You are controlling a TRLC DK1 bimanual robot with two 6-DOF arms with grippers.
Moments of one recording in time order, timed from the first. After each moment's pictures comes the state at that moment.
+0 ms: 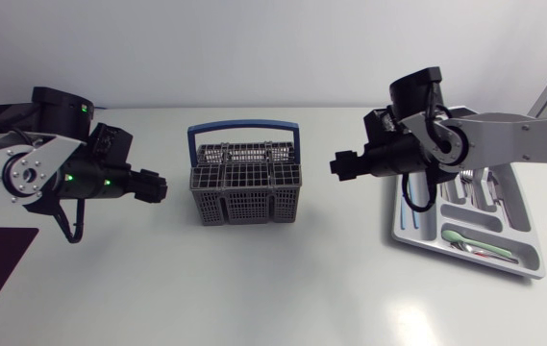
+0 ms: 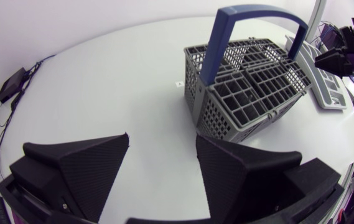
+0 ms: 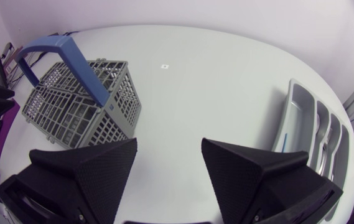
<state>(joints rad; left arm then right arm) -0.15 1.43 0.82 -0.20 0.09 0.13 0.29 1.65 1.01 -0.15 -0.07 0.06</state>
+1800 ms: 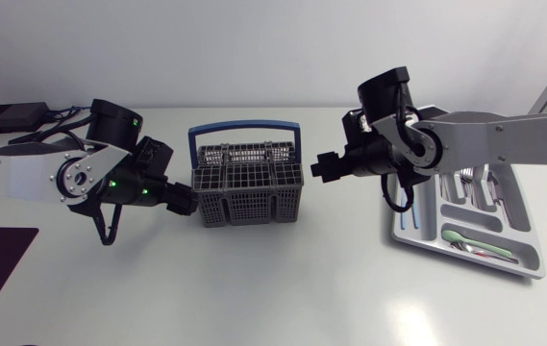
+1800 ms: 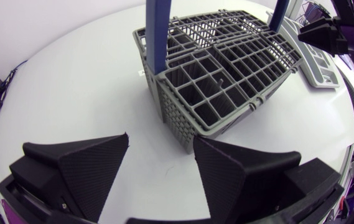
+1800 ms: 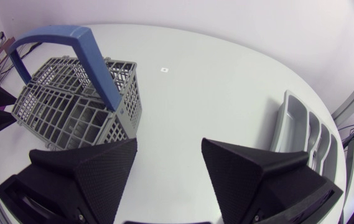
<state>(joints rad) -0.27 1.57 0.86 -0.18 0.10 0.13 0.41 1.67 1.03 -0.15 0.11 0.07</state>
